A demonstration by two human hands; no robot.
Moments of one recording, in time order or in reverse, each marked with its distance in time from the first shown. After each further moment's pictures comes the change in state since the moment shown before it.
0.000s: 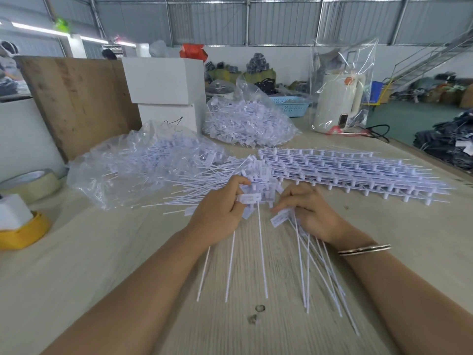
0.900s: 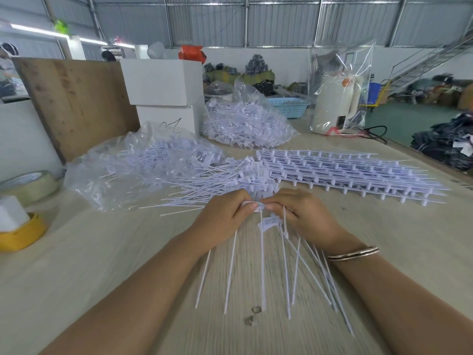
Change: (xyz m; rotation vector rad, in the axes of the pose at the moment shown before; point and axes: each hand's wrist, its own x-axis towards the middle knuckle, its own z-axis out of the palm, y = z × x) left_hand 0.001 0.005 0.005 0.031 -0.042 0.076; right_hand 0.006 -0.017 0.004 -0.051 0.139 -0.154
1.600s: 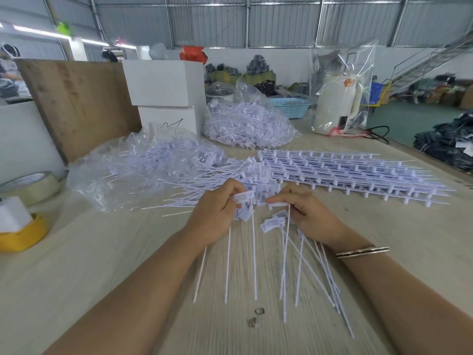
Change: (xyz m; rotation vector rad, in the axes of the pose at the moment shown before) left_hand 0.000 -0.012 -0.005 -0.154 0.130 -0.063; right_hand -0.005 0.021 0.000 0.137 -0.150 0.168
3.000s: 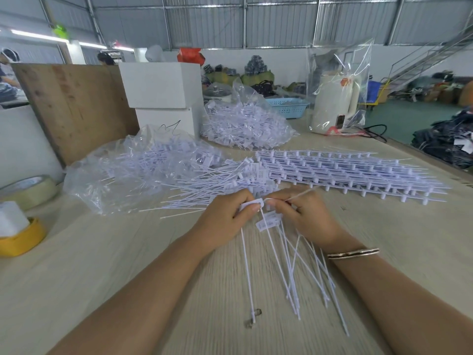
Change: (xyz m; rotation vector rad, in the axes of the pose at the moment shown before) left_hand -0.003 0.020 0.007 0.013 -0.116 0.091; right_hand 0.002 -0.014 0.003 0.001 0.208 -0.076
